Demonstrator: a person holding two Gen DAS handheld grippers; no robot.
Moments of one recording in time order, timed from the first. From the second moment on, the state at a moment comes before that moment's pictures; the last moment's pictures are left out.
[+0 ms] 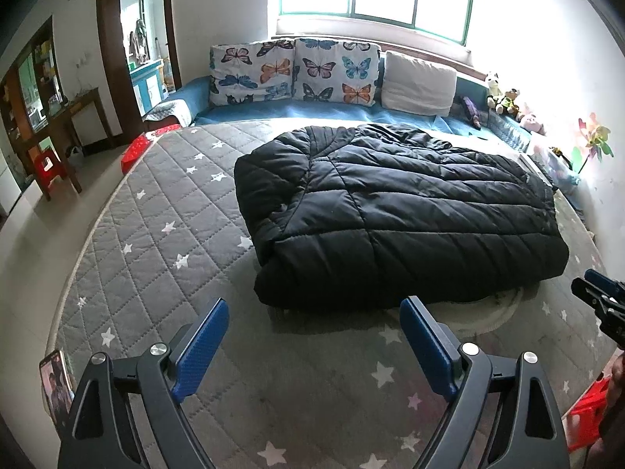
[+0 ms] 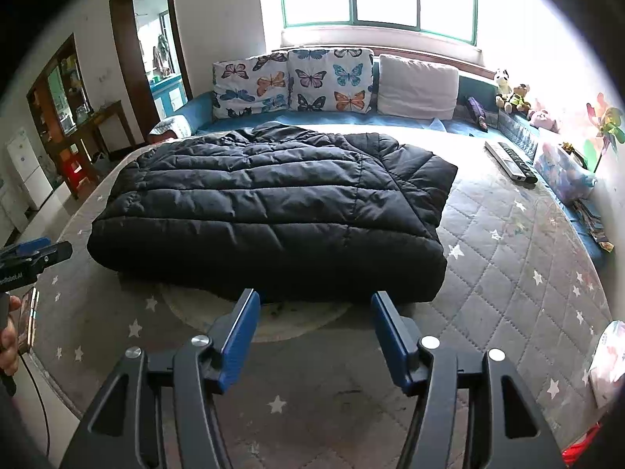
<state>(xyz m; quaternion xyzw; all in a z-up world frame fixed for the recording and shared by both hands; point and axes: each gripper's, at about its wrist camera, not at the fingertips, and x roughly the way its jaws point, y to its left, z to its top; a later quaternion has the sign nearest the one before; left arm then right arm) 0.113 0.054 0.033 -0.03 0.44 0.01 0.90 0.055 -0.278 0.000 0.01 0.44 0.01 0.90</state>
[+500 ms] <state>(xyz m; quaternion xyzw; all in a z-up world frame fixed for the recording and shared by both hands) 0.186 0.118 0.032 -0.17 0.46 -0.05 0.87 0.124 -0.357 -0.004 0.10 0.46 0.01 0.88</state>
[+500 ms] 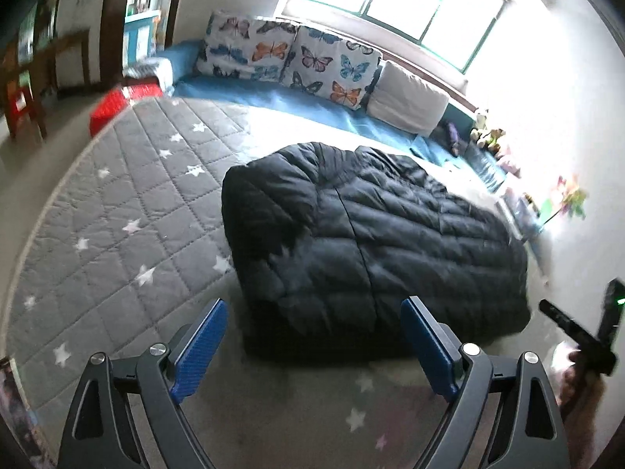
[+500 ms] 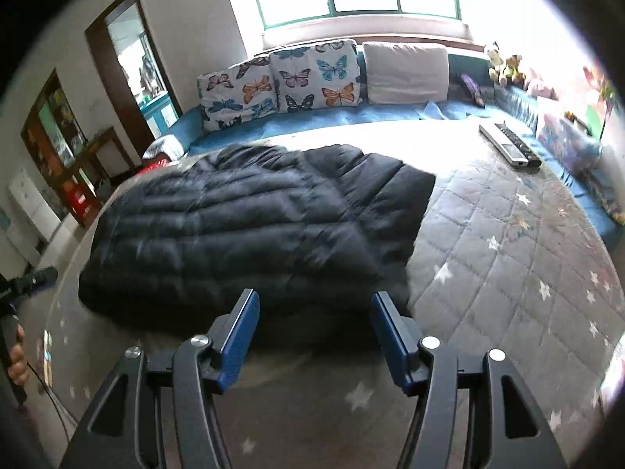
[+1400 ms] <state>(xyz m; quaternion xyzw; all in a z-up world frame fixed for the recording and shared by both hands) 0.318 0.171 -0.095 -0.38 0.53 -0.16 0.74 0.227 -0.418 -0.104 0.31 0.56 0.19 0.75</state>
